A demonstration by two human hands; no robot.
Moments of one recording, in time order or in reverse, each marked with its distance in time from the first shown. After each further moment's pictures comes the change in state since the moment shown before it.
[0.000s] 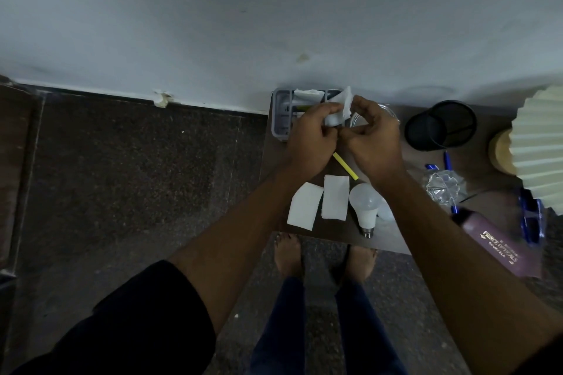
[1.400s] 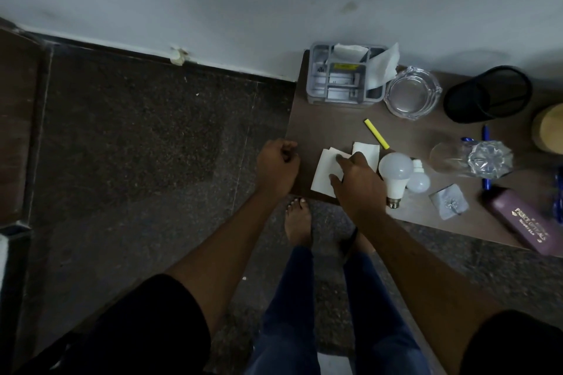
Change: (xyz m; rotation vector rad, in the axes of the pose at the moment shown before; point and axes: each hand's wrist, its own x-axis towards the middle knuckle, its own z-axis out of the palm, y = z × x) left_hand -0.110 -0.121 -0.042 0.191 0.166 -0.463; right_hand -0.105 0.088 0.073 -0.958 -0.301 0.058
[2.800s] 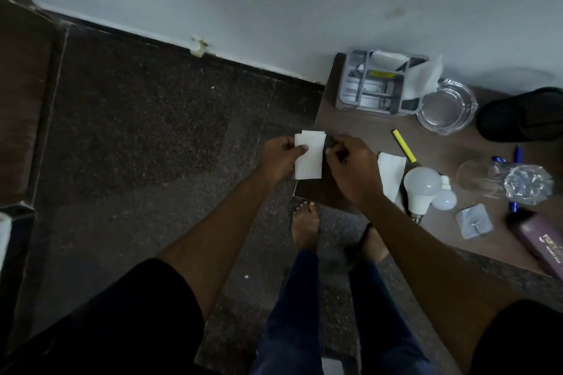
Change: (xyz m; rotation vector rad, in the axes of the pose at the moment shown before) left_hand 0.039 -0.012 -0.039 -0.417 -0.249 -0.336; right_hand 0.043 -0.054 -0.003 0.436 0.098 -0.057
